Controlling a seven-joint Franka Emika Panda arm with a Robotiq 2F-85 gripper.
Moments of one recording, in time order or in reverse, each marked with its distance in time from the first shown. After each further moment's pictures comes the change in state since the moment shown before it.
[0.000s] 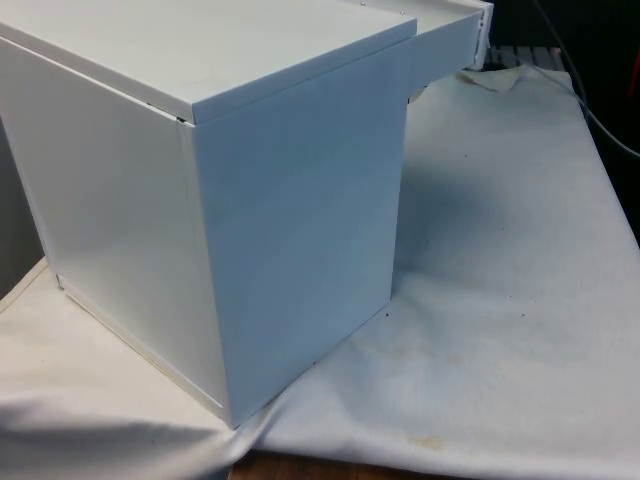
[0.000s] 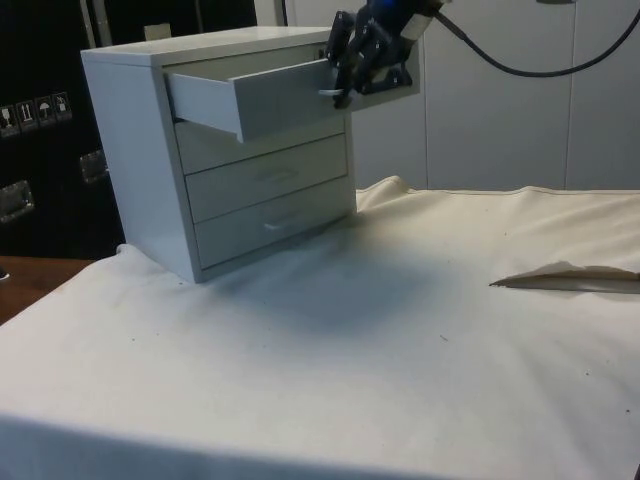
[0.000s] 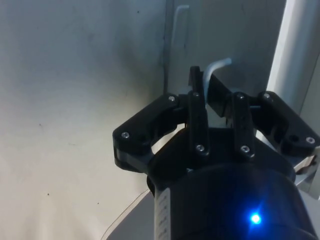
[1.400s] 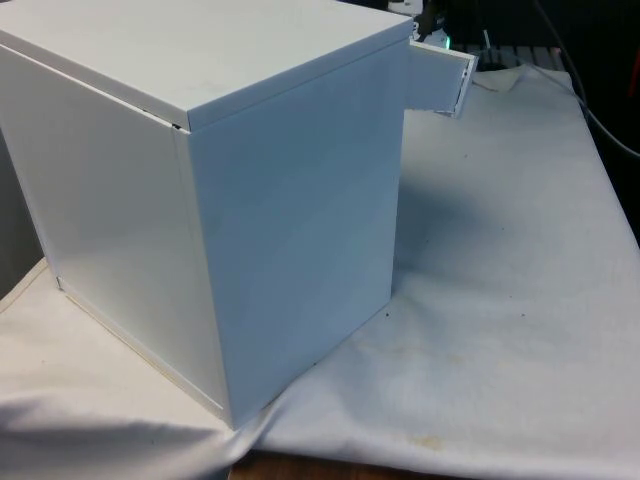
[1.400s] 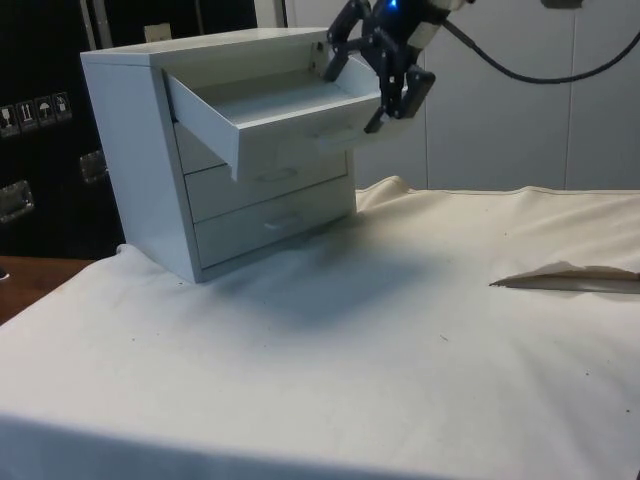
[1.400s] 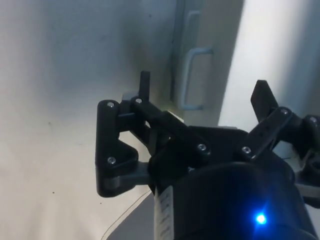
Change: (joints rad) arm 0.009 -0.003 0.022 -0.033 -0.003 -0.011 0.058
